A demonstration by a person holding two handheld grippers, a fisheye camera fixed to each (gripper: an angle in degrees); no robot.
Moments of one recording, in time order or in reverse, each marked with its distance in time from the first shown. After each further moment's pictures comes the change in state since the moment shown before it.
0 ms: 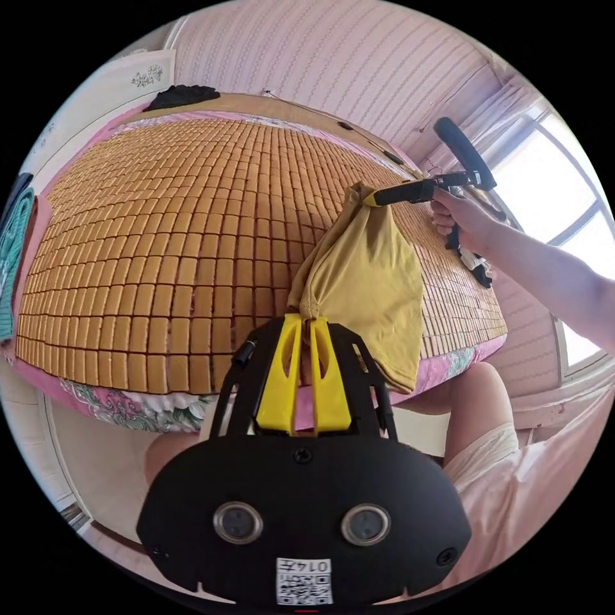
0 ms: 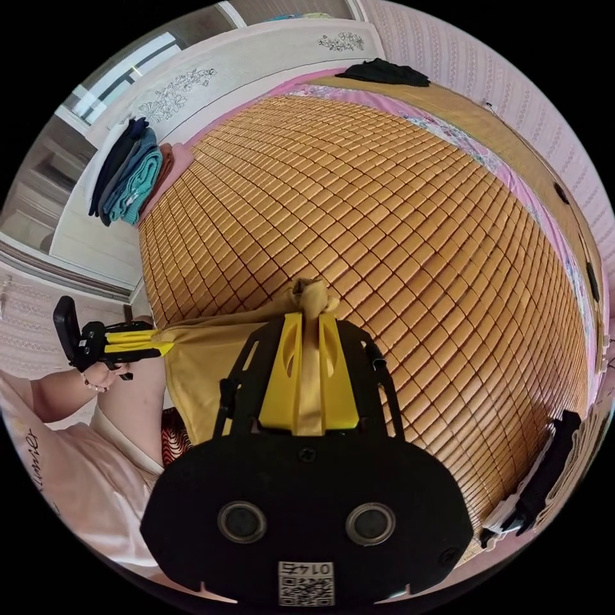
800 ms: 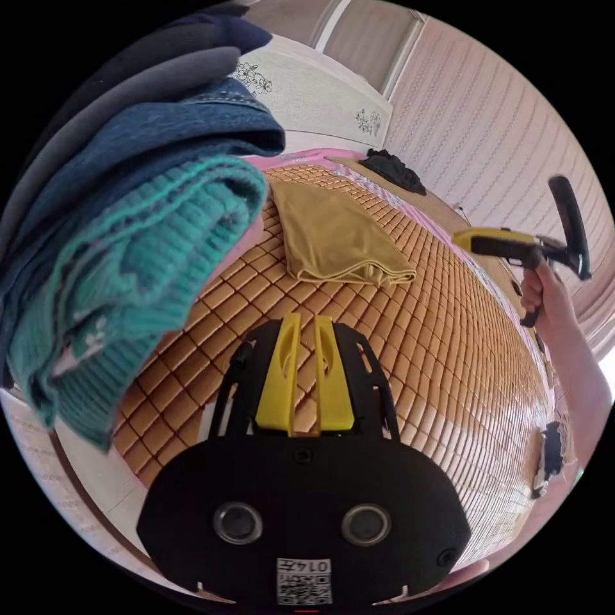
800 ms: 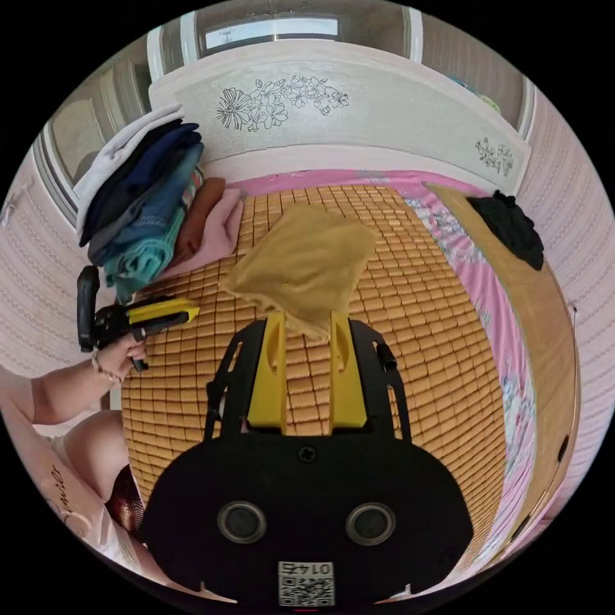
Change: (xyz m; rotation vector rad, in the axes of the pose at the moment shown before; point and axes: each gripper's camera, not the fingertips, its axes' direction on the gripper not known) left arm -0.189 -0.109 -0.060 0.340 -0.388 -0.564; right arm -0.175 -0.312 0.021 0.164 0.009 -0.485
